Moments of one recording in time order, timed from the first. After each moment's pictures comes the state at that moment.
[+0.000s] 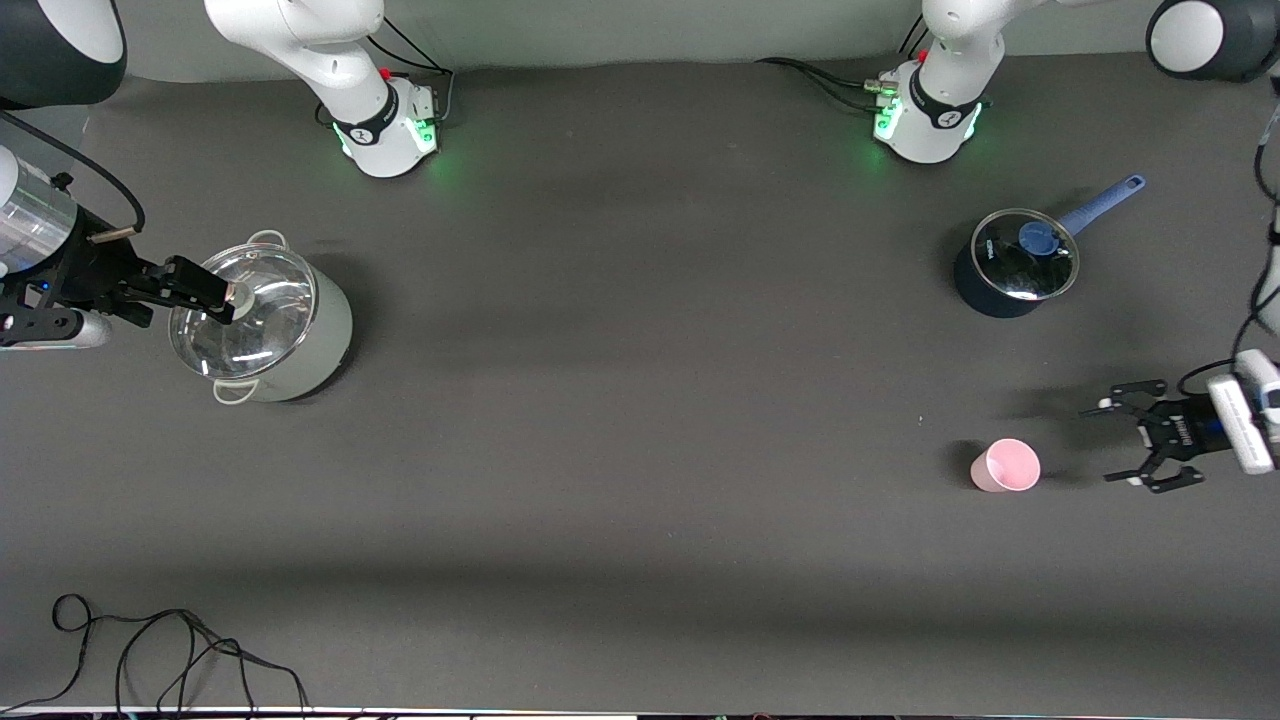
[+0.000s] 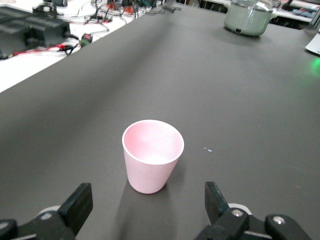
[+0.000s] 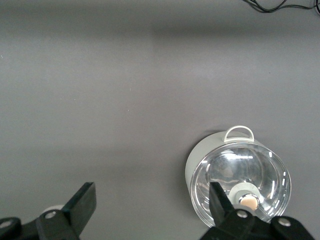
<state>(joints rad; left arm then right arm) 0.51 0.81 -0.02 -1.50 -0.97 1.70 2.22 0.04 0.02 0.02 -1.61 0.02 1.64 0.08</state>
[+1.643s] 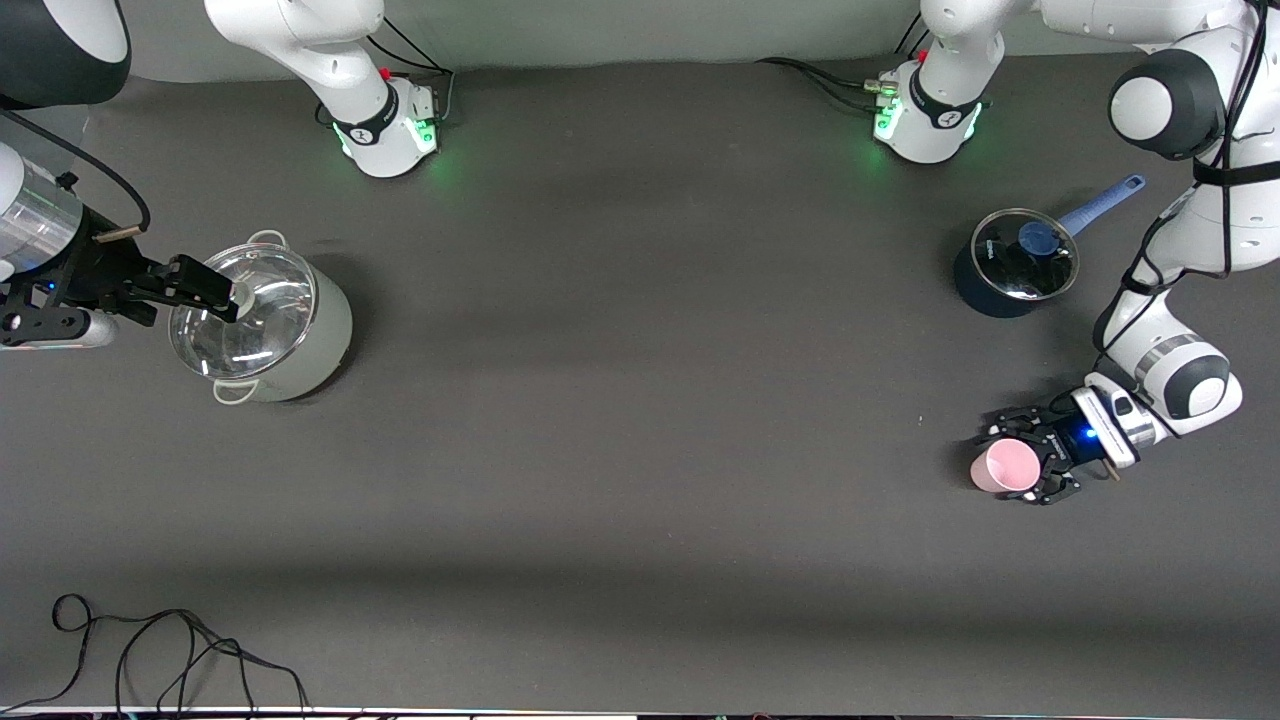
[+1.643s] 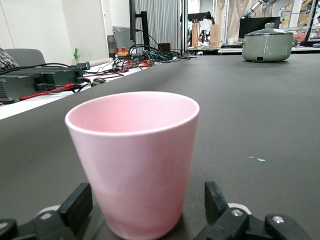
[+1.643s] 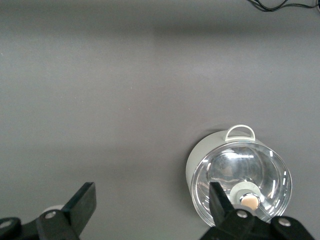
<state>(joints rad) 0.45 1.01 -0.06 -1.58 -1.35 1.77 2.62 0.04 0.02 0.03 -1.61 0.02 1.63 0.08</state>
